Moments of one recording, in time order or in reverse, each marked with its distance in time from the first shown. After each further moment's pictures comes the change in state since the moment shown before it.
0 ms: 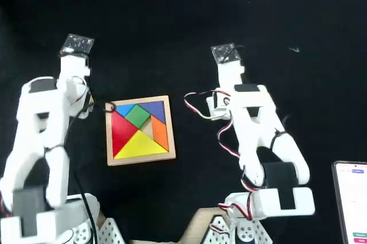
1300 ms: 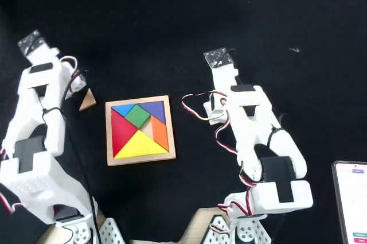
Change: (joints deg) left arm -4.7 27.3 -17.7 -10.4 46.6; right arm -1.1 2.2 0.0 0.0 4.0
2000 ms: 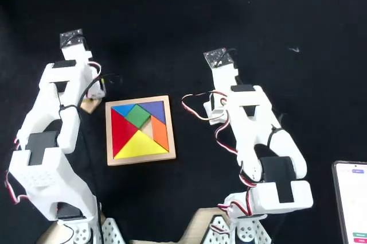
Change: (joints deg) left arm 8.0 2.9 -1.7 6.2 -16.0; right arm 0.0 0.0 0.0 0.0 0.0
